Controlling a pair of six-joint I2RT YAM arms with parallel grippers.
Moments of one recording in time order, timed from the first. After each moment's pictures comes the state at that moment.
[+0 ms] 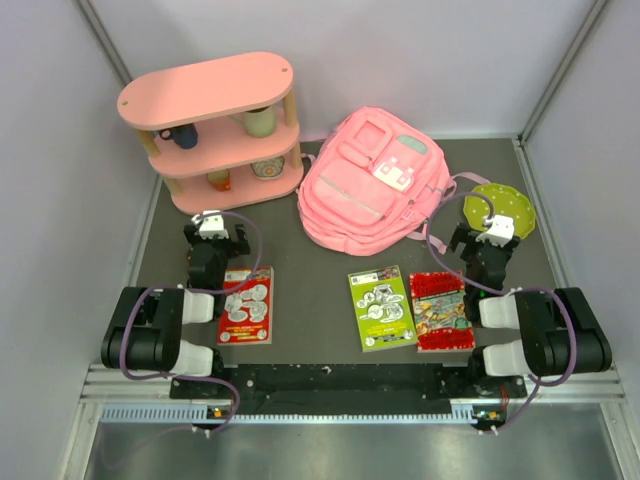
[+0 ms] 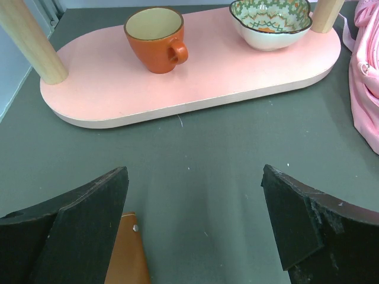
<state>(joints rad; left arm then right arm) -0.05 1.42 0.23 1.10 -0.07 0.01 0.08 1.37 0.16 1.11 0.35 0.06</state>
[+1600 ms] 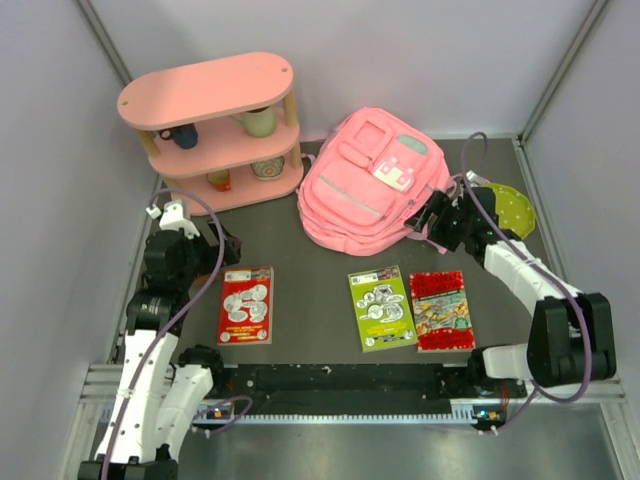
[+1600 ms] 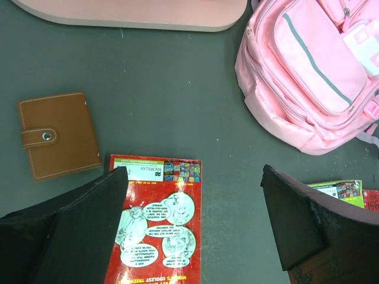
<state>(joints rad) -0.05 0.66 0.76 -0.54 0.08 -0.39 0.13 1.28 0.77 -0.14 -0.30 0.65</state>
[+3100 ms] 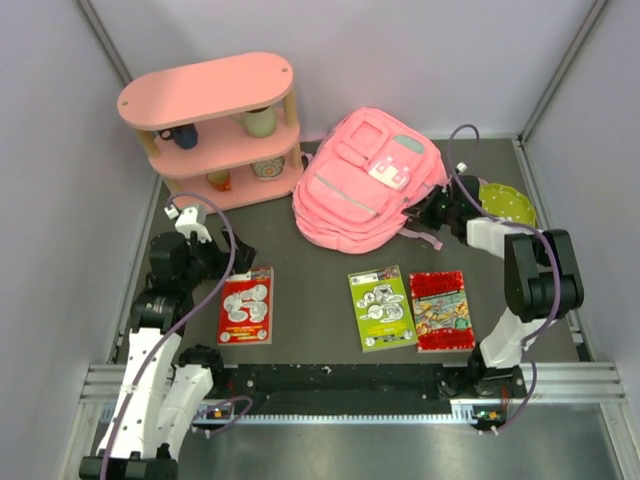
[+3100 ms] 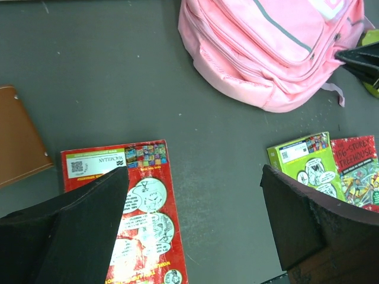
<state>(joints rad) -0.05 0.64 0.71 -0.52 0.28 -0.35 0.11 1.74 0.92 0.19 -0.34 0.79</state>
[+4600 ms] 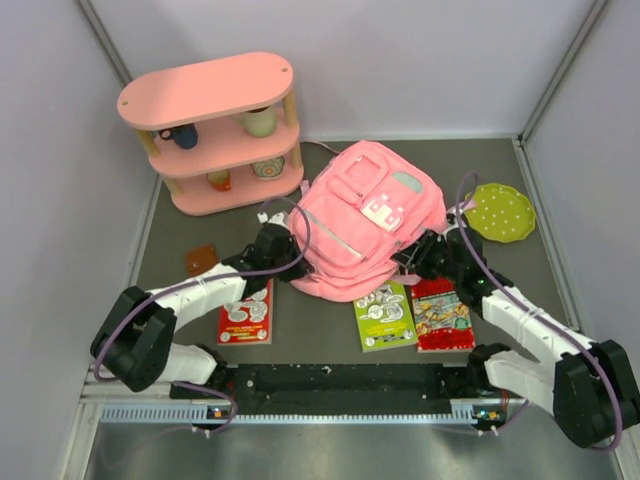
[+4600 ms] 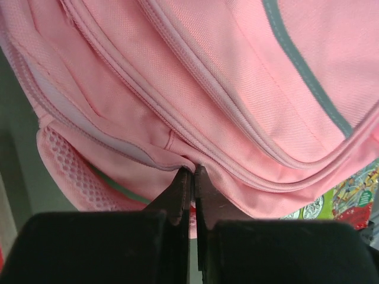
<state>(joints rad) -0.60 1.35 0.63 0.00 0.06 -0.83 0.36 1.05 0.45 0.07 -0.21 0.92</state>
